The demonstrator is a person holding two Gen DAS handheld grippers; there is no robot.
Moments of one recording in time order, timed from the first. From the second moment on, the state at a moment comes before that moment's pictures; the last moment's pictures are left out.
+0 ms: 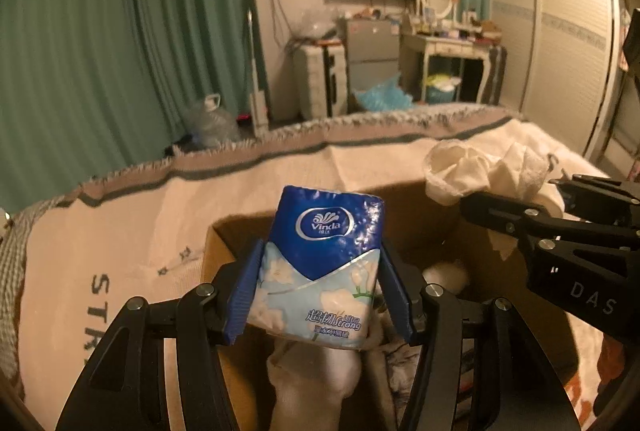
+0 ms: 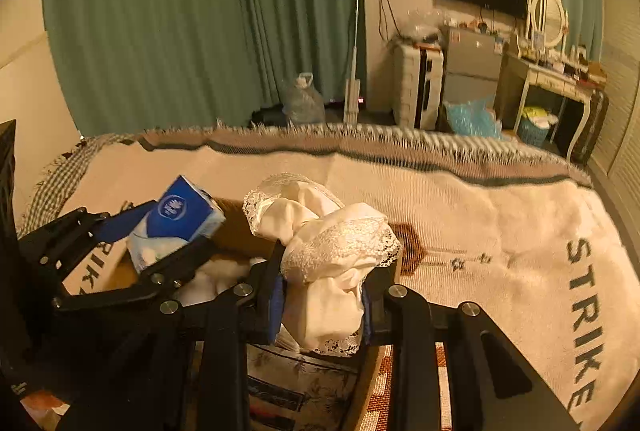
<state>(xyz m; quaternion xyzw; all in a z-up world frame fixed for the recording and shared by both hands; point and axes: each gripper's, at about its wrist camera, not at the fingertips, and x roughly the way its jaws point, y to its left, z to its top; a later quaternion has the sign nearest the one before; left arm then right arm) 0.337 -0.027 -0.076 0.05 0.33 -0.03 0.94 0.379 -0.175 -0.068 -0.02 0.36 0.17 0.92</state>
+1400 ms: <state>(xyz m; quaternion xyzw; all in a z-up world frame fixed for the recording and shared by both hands) -0.024 0.028 0.187 0.00 -0.03 0.00 1.00 0.011 -0.179 0.205 -0.02 0.07 0.11 0.99</state>
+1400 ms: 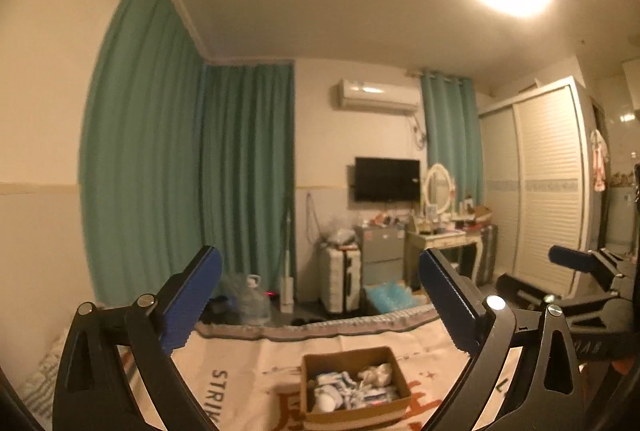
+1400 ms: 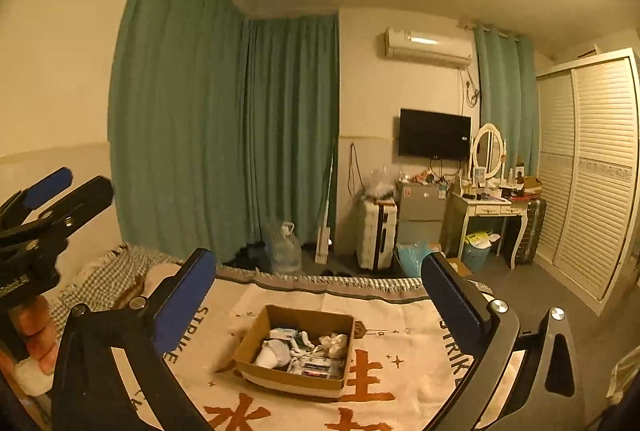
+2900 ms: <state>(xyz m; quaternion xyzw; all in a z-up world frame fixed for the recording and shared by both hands) 0.036 0.030 -0.016 -0.01 0.14 0.05 0.99 0.068 -0.168 -0.014 -0.01 0.18 0.08 0.98</state>
